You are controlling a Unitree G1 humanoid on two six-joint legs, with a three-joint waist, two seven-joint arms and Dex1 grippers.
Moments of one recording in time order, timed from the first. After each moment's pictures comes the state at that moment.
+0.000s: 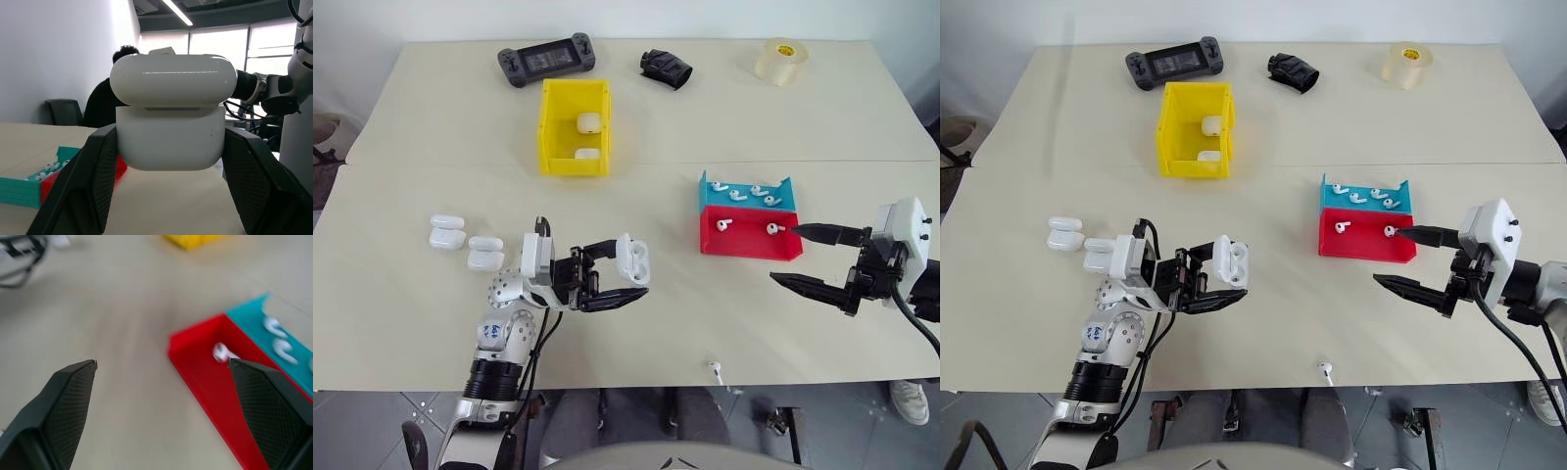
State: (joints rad) left arm -0.29 0.21 -0.02 0.03 -0.61 -0.04 -1.31; right arm 0.01 -0.98 -0.40 -0.31 0.67 0.48 1.09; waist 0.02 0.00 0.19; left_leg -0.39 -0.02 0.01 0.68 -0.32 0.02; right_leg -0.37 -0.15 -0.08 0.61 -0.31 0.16
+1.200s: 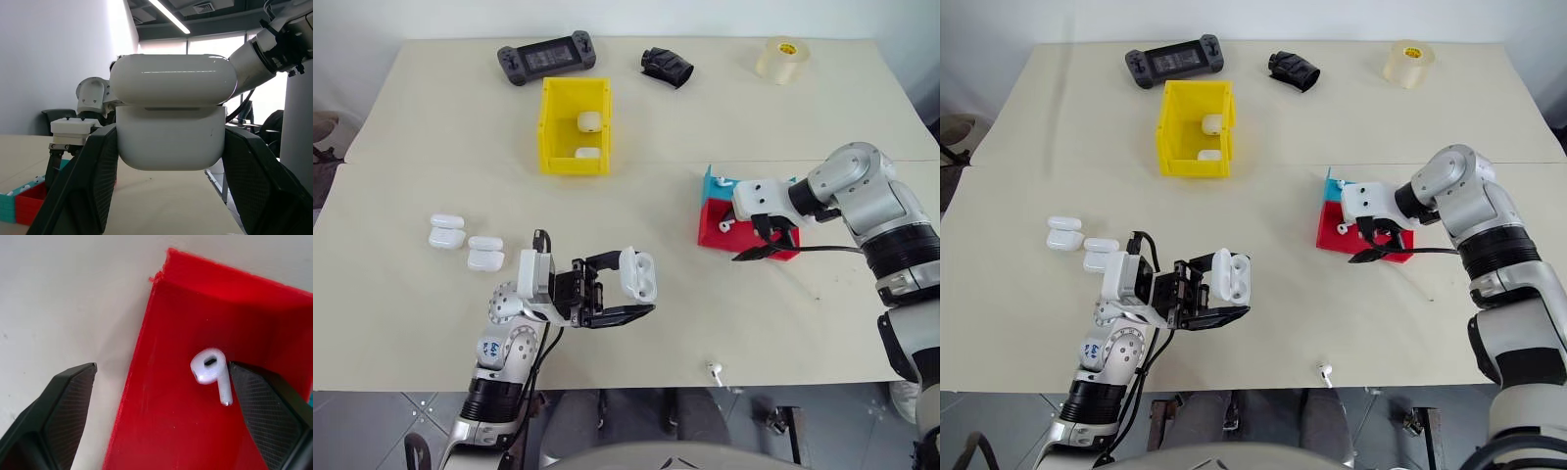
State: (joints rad) left arm -0.19 0.20 -0.06 -0.10 -0.63 -0.05 -1.26; right arm -1.01 -0.79 0.46 0.64 -0.12 -0.06 1.49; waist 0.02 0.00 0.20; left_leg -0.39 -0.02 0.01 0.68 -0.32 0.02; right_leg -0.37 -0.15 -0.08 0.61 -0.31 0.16
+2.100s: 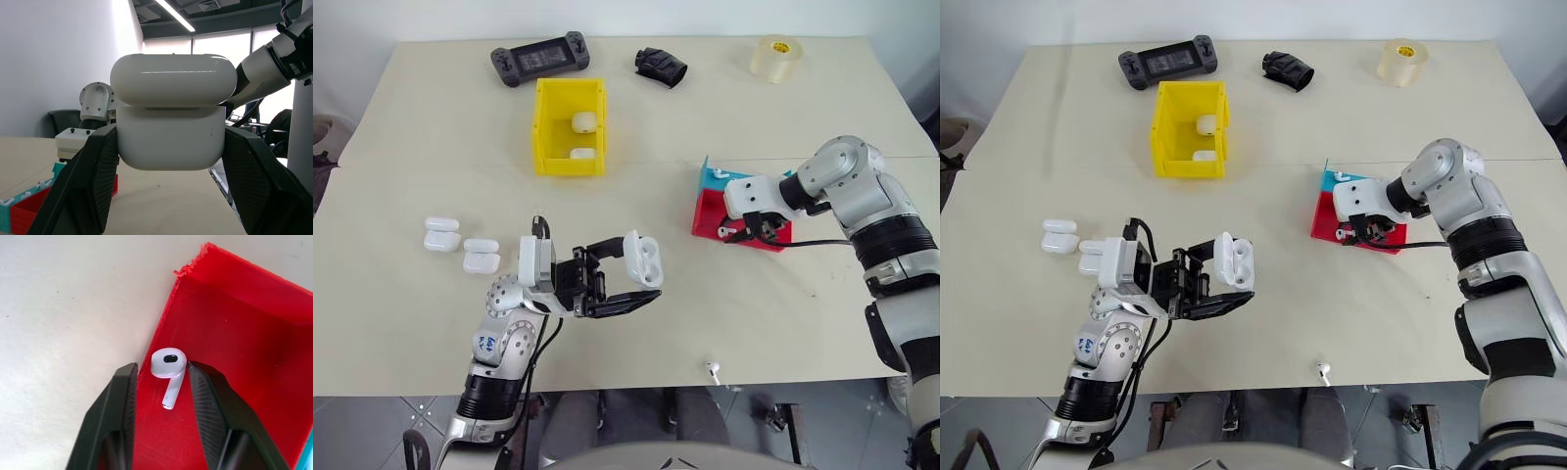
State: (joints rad) left arm -0.22 0.22 -0.06 -0.18 -0.63 0.01 -1.16; right arm -1.05 -0.74 0.45 0.72 -0.20 -0.13 1.48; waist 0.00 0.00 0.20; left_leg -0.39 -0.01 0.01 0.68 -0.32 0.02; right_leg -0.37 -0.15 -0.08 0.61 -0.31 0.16
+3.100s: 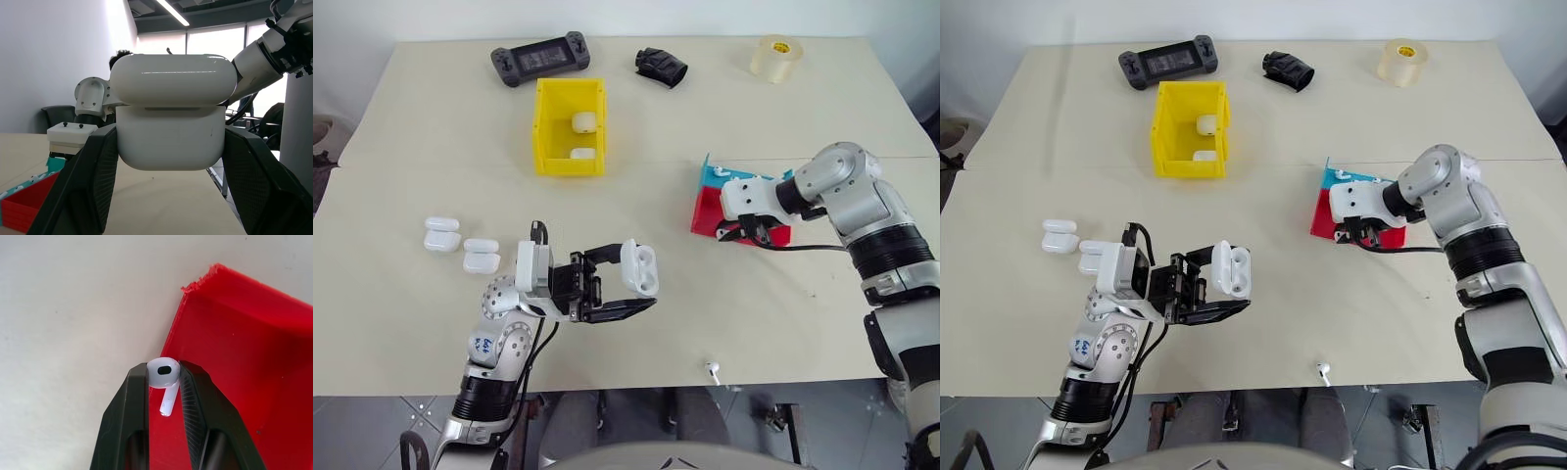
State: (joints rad) left arm -0.21 0.24 -0.06 -0.16 -0.63 0.00 -1.21; right arm -0.97 -0.74 0.39 0.57 -0.19 -0.02 1.46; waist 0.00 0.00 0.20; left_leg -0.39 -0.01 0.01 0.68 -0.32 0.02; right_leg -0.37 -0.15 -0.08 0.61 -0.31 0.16
